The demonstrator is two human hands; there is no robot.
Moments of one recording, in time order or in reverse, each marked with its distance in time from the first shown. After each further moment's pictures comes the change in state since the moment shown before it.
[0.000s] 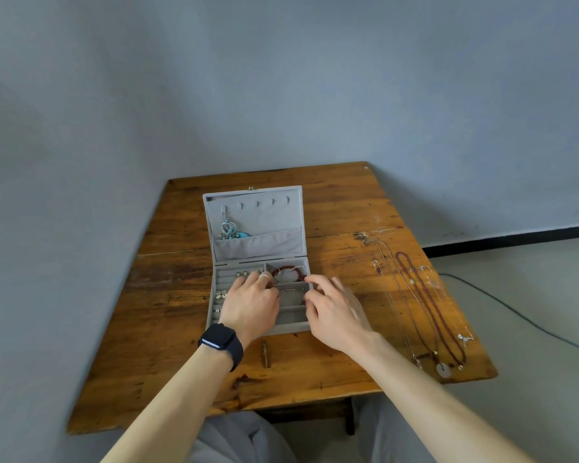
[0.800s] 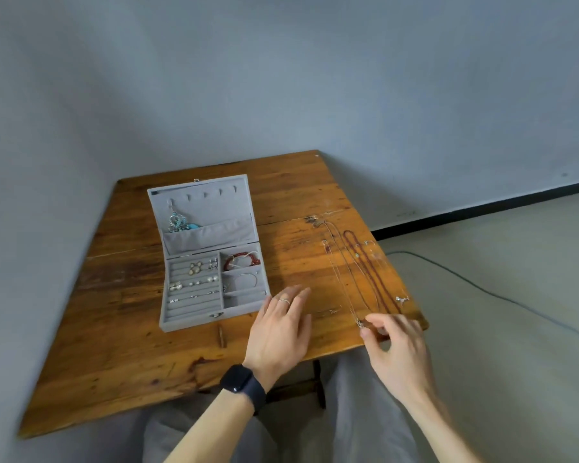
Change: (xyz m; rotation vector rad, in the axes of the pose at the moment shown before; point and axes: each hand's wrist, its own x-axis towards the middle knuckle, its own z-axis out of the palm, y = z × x) left_hand -0.044 0.129 0.008 -0.447 0.048 0.083; right_hand -0.177 0.070 -0.040 0.147 0.359 0.552
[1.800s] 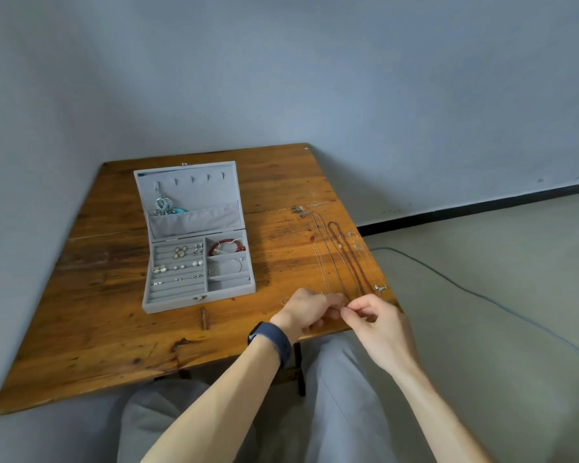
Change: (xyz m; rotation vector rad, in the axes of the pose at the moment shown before) left_hand 0.040 0.075 -0.010 -0.864 -0.556 -0.648; right_hand 0.013 -0.022 -0.040 0.271 -0.237 0.243
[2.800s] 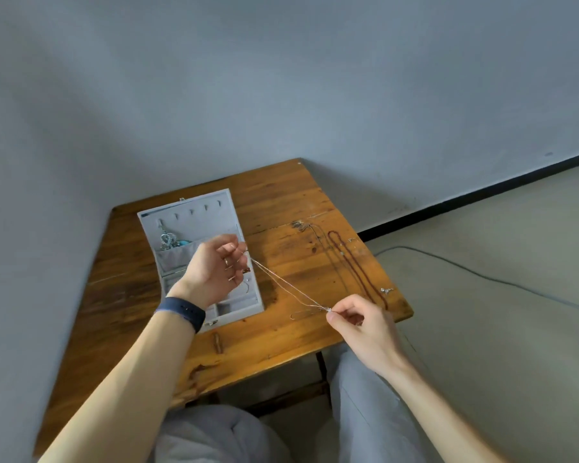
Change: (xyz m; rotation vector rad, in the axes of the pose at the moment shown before) left_hand -0.021 0.031 -0.151 -0.720 0.132 0.115; right_hand -0.007 -0.019 0.013 0.236 -0.058 -0.134
